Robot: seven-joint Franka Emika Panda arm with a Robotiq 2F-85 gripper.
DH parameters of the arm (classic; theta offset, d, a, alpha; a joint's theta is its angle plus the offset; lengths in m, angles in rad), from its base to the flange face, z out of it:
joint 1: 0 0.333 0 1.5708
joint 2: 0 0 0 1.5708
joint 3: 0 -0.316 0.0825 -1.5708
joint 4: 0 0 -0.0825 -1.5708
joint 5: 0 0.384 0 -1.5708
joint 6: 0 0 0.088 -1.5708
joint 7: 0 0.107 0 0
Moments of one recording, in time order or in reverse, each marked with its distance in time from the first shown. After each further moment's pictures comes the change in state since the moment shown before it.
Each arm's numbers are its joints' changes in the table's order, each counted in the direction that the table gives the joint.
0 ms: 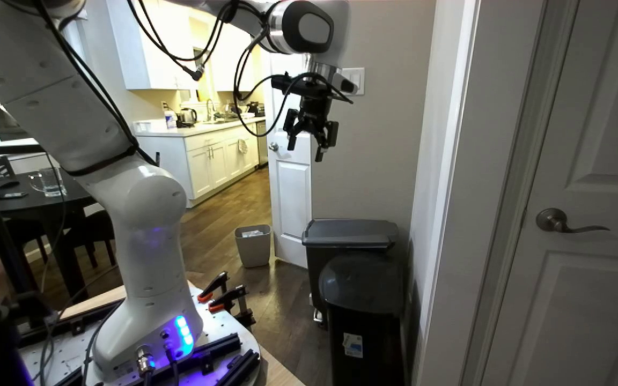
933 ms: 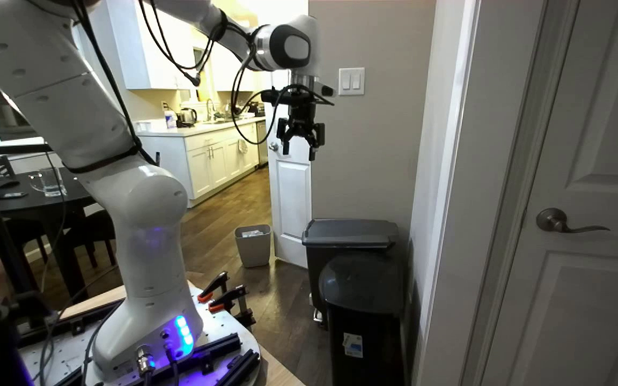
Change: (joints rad) arm 0.024 -0.068 -0.200 -0.020 -0.003 -0.188 0.136
